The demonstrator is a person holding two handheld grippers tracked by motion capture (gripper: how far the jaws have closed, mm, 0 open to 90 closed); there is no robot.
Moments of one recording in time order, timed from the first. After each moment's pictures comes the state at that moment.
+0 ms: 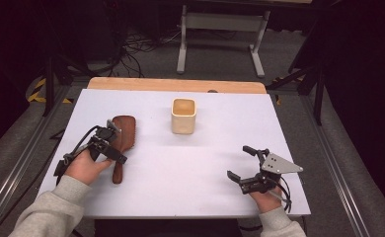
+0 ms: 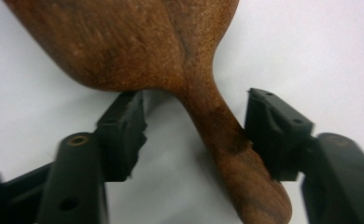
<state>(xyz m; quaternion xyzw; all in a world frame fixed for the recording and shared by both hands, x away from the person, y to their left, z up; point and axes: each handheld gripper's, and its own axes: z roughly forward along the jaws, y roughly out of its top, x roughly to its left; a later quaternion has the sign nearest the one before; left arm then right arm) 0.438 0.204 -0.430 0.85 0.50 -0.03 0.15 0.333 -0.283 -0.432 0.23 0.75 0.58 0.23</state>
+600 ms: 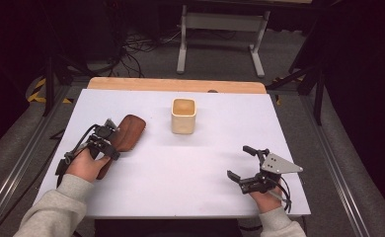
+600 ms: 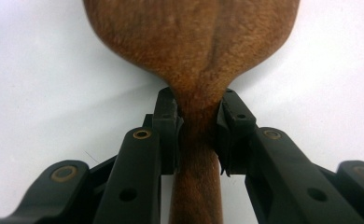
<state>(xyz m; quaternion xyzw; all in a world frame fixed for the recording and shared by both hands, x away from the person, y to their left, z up) 0.445 0.211 -0.433 0.85 0.52 0.00 0.13 0.333 -0.282 -0.432 0.23 0.75 0.58 0.23</state>
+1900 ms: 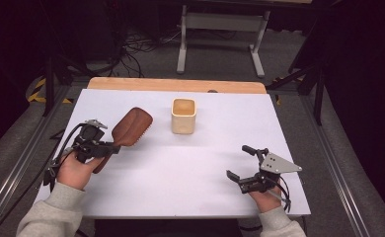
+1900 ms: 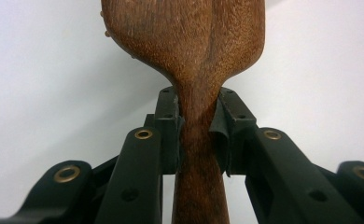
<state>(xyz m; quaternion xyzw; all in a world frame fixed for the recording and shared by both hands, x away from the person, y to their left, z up) 0.401 0.228 -0.391 0.83 0.45 0.06 0.32 0.334 -0.280 -0.431 0.22 0.75 0.58 0.23</state>
